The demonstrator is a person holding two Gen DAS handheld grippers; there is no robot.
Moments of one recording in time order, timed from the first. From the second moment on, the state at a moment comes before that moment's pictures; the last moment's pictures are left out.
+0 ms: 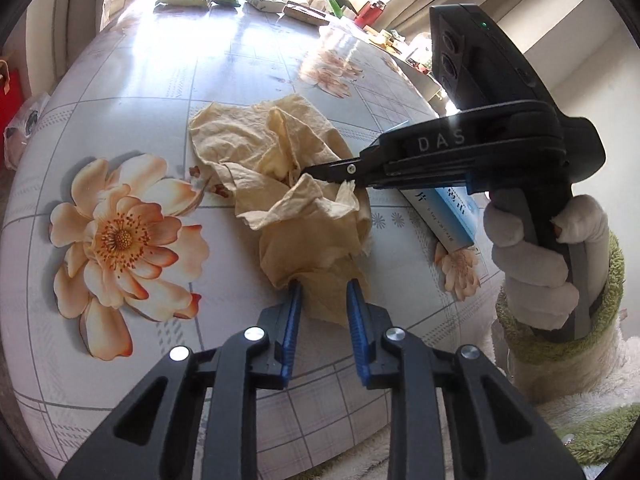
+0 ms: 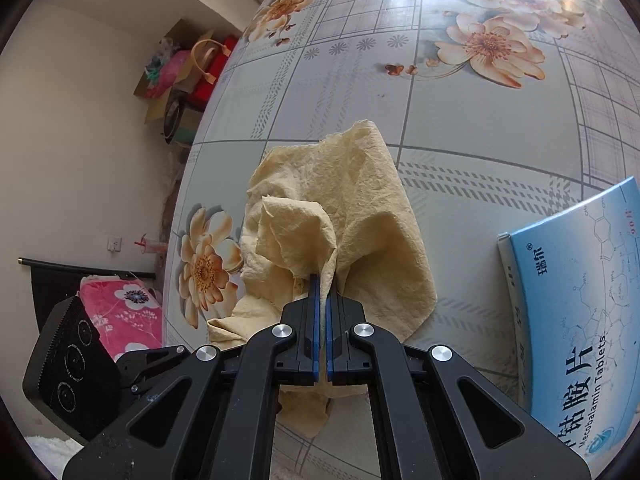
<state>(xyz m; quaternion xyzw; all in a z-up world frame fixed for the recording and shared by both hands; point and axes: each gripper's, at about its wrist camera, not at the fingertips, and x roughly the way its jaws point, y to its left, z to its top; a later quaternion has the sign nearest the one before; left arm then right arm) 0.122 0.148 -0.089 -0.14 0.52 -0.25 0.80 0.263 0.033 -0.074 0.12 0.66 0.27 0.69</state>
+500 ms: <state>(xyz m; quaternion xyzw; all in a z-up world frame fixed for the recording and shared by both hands) 0.134 0.172 -0.064 -0.28 0.47 -0.30 0.78 0.225 0.013 -0.075 0.17 0.66 0.28 0.67</state>
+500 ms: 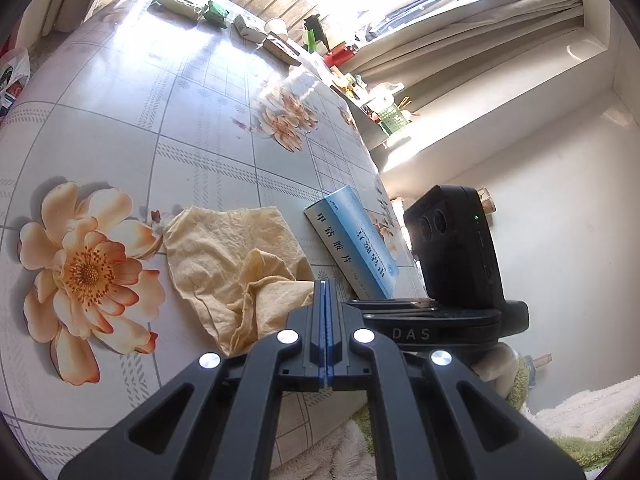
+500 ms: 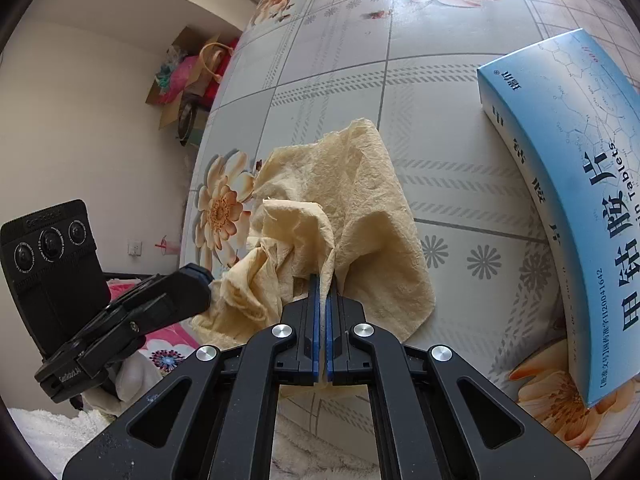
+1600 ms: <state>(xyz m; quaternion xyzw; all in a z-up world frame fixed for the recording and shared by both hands) 0.158 0.152 -0.104 -0.24 0.53 -0.23 0.78 0.197 0.021 -0.028 0.08 0.55 0.31 0.77</state>
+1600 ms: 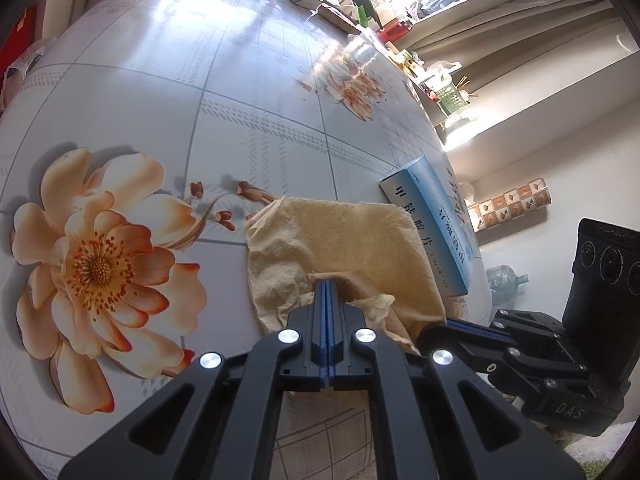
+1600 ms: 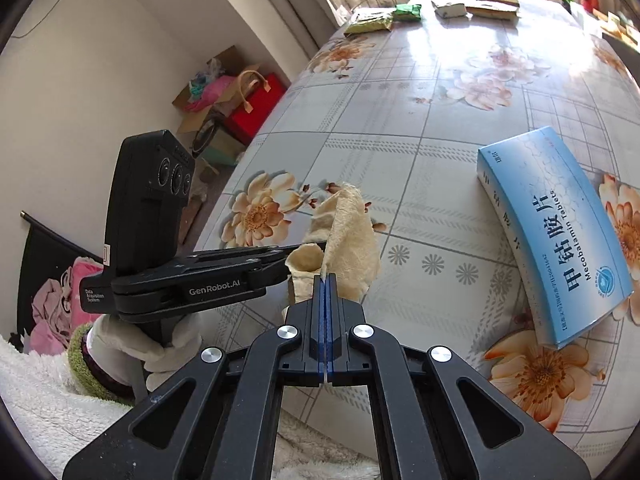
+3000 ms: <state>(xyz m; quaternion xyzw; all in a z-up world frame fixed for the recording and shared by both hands) 0.140 0.172 -0.104 -0.35 0.56 -0.28 0.69 0.186 0.010 -0.069 0.16 0.59 0.34 0.72</state>
